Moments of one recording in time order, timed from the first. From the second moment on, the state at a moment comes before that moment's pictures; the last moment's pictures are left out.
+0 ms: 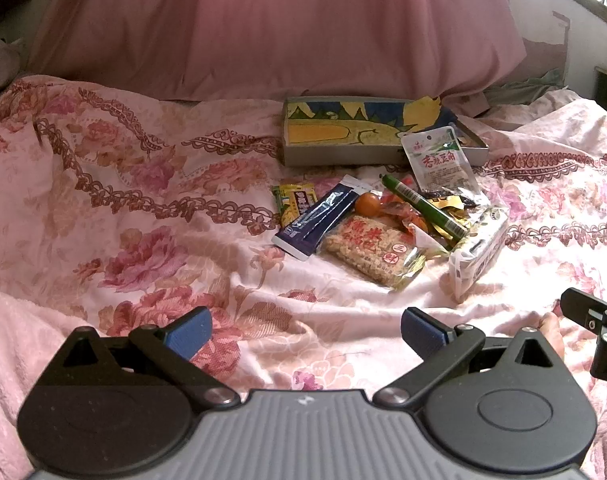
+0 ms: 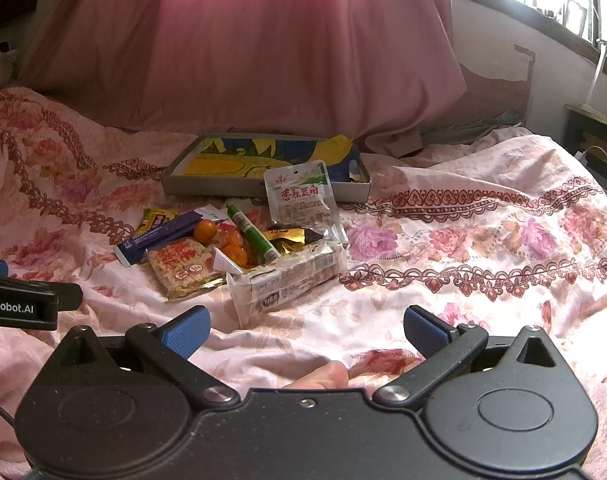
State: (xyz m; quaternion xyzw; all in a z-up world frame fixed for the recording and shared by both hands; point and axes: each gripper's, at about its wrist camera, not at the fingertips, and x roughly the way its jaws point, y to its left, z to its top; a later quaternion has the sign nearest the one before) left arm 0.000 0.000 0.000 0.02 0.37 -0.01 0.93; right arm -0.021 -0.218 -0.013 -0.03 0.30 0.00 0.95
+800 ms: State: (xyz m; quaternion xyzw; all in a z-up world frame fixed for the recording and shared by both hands) left arm -0.003 0.001 -0.005 0.02 0.39 0.00 0.92; right arm -0.019 -0.215 -0.011 -0.04 0.31 0.00 0.95
